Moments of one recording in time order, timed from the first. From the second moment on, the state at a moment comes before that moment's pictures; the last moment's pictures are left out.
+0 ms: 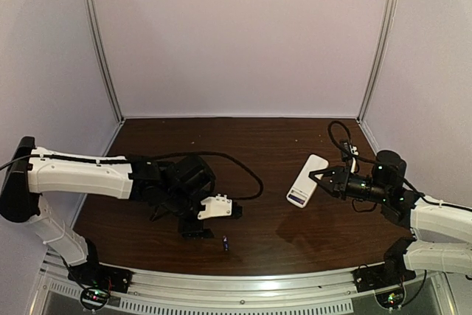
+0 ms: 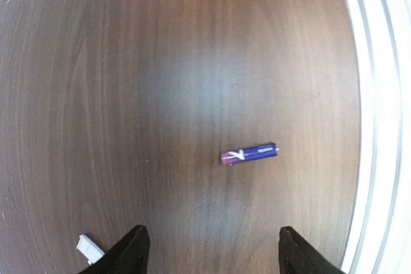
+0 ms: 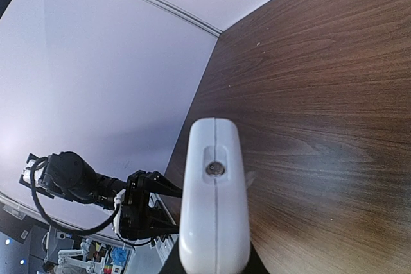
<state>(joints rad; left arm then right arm) -1.11 1.51 1.02 -0.60 0.02 0.45 0.49 0.88 0.31 0.37 -0.54 0.94</state>
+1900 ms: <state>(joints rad) -1.21 1.94 1.27 -0.69 -0.02 0.83 0.45 0.87 0.29 0.33 -0.61 0.93</state>
